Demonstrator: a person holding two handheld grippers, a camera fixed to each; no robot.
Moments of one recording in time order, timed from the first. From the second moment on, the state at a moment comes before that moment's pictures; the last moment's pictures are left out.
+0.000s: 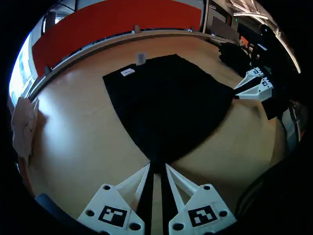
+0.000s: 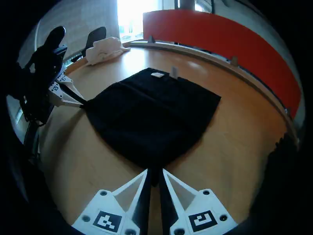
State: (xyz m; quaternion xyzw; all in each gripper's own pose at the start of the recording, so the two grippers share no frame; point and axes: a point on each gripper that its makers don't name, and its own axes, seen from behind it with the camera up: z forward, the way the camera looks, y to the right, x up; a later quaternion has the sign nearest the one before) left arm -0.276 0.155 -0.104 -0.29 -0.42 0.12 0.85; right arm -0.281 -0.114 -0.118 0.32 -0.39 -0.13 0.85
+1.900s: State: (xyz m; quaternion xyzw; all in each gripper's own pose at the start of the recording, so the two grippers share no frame) left arm -0.127 0.152 -0.096 -0.26 -0.37 0.04 0.89; right arm -0.143 -0.117 -0.107 0.31 -0.32 -0.14 0.88
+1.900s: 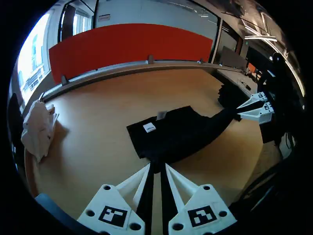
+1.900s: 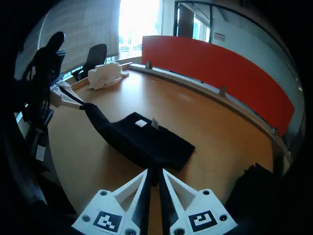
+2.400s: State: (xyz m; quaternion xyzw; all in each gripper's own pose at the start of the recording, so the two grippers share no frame) left arm -0.103 0.151 -0.100 -0.26 -0.36 0.04 0.90; right arm -0.119 -0.117 -0.112 0.32 -0.32 -0.13 0.88
